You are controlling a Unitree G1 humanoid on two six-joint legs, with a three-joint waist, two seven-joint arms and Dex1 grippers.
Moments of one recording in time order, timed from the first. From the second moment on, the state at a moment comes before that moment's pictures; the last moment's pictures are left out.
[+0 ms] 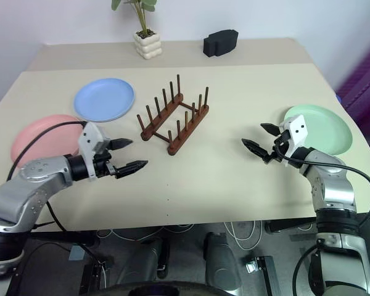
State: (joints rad) left arm -0.24 0.69 -0.02 -0.36 -0.52 0.70 -0.71; right arm -0.34 -0.64 -0.21 0.28 0.38 0.17 0.91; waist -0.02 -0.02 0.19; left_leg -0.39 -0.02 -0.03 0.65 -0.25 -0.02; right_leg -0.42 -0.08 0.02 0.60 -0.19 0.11
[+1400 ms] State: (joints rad) left arm -0.51 0.23 -0.24 -0.05 -0.23 0.77 -0.48; right arm -0.27 -0.65 -0.25 0.22 0.39 0.14 0.86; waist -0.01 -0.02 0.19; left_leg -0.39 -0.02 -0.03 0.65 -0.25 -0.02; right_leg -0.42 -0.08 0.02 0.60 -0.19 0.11
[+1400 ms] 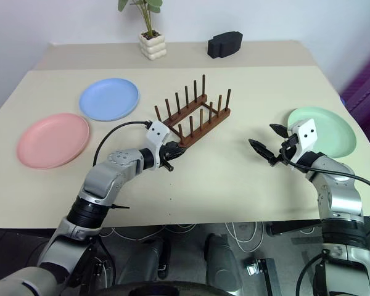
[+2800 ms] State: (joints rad) left arm -0.70 0.41 -0.31 0.50 -0.13 0.08 -1.23; right arm 0.03 -0.73 -0.29 -0.08 0.44 0.30 0.98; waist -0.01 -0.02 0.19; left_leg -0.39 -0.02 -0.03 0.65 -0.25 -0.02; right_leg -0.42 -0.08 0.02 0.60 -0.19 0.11
